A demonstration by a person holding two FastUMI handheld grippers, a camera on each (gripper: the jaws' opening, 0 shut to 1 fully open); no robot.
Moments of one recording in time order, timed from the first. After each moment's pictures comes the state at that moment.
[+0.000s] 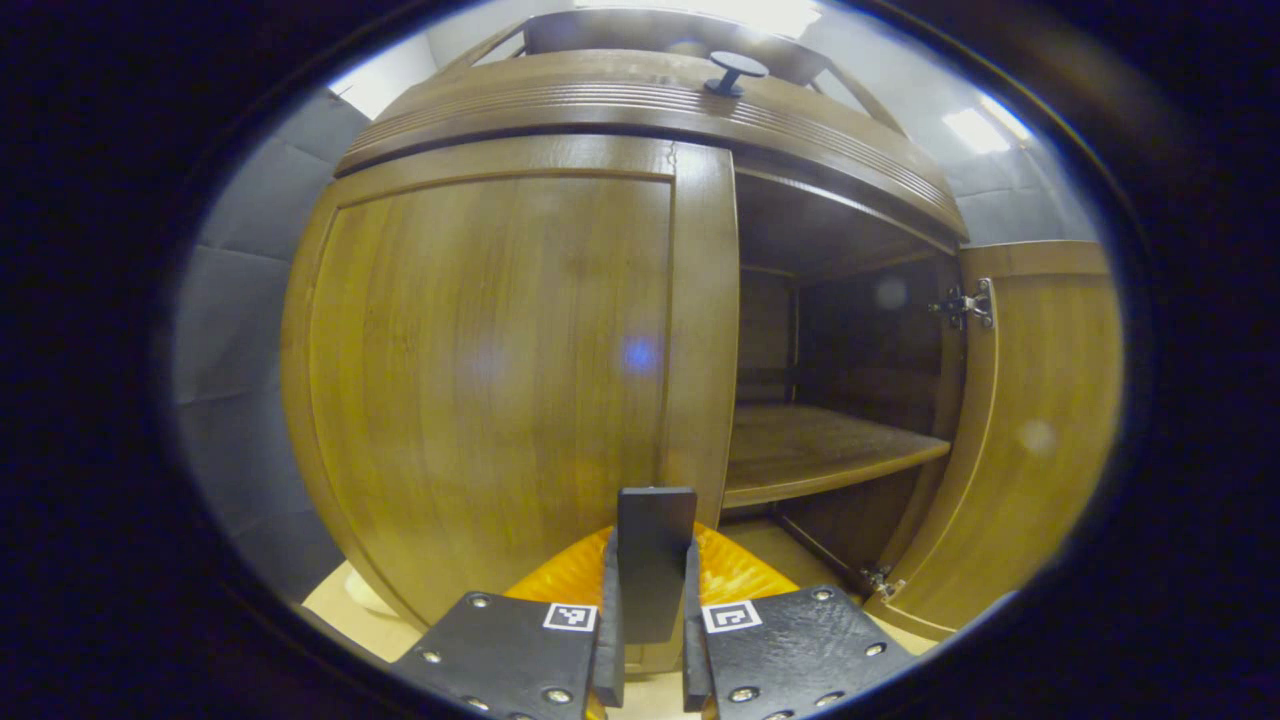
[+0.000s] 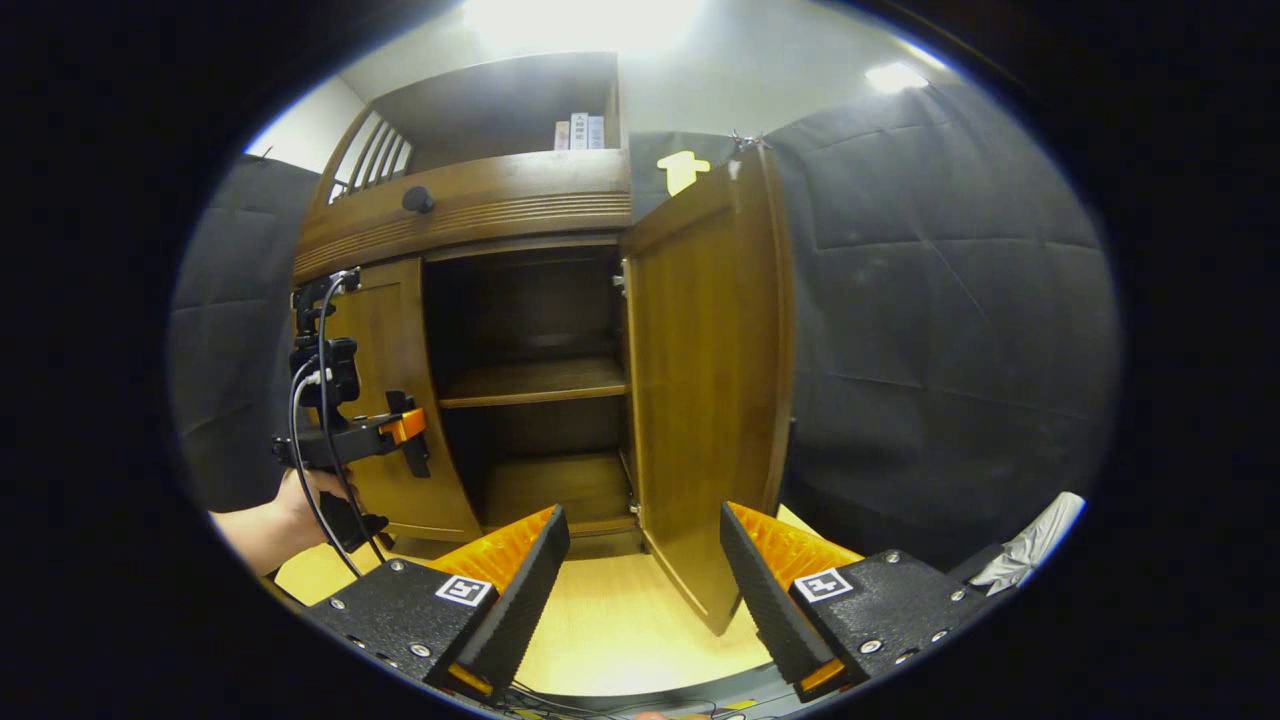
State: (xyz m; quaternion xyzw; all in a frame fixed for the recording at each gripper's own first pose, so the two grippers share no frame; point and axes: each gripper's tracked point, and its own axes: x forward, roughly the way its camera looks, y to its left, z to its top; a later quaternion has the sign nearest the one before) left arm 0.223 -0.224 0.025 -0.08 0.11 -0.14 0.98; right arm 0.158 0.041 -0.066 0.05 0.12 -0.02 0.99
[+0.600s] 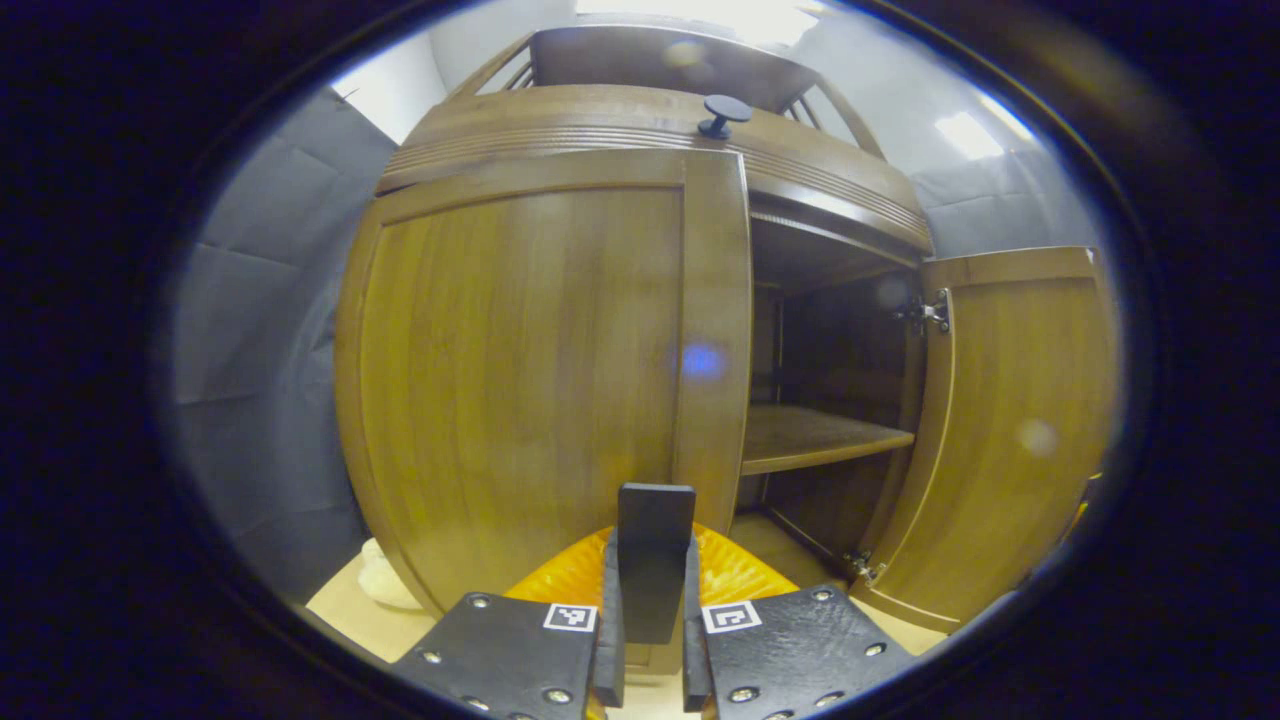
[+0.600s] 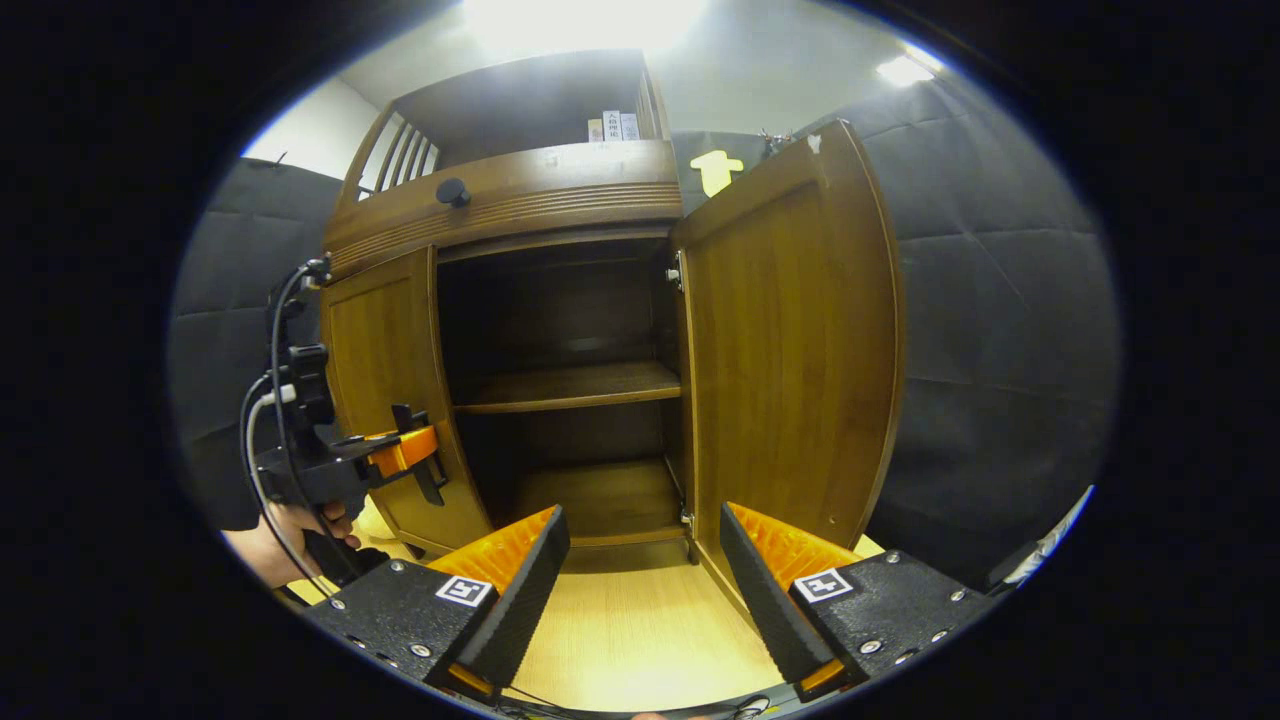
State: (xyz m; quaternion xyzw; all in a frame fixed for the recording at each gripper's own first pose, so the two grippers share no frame) left arm 0.165 -0.200 0.038 -0.08 0.10 -0.14 0.98; right arm 0.180 0.072 -0.072 0.06 0.12 0.03 0.99
